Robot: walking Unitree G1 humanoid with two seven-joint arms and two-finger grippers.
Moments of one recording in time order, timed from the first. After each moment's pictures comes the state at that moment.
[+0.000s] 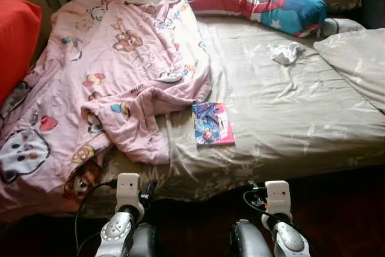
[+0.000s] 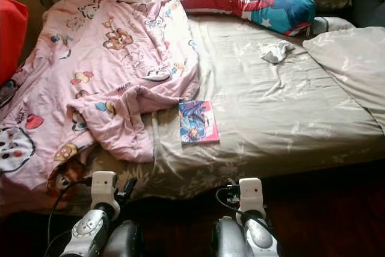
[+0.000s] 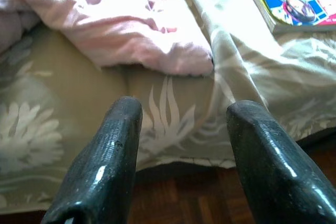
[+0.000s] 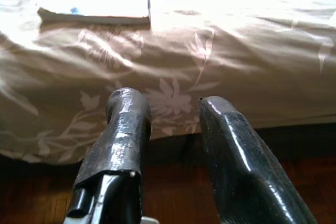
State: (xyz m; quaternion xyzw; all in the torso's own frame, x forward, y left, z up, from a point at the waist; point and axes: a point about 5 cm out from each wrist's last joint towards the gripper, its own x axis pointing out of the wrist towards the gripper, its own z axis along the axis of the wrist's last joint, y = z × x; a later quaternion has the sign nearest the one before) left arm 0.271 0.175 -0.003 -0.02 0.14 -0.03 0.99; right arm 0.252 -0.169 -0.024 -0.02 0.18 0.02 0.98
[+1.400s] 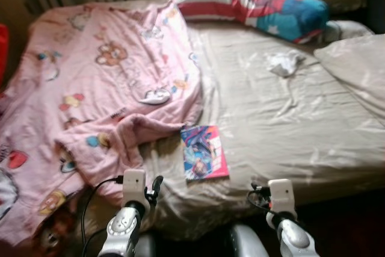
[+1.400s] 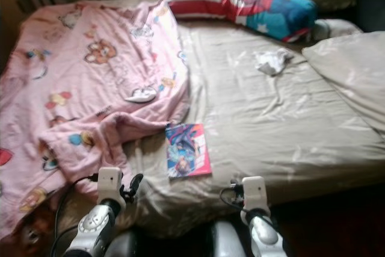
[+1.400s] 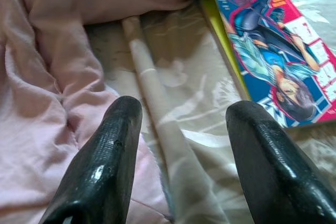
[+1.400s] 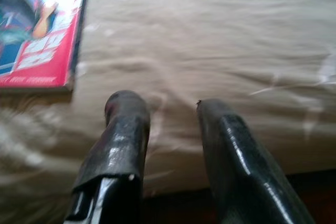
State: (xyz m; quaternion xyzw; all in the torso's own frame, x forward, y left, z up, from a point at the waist) left arm 0.278 0.166 0.002 -0.02 0.14 -0.04 0.99; right arm 0.253 -0.176 -0.026 -0.03 0.20 0.03 0.98
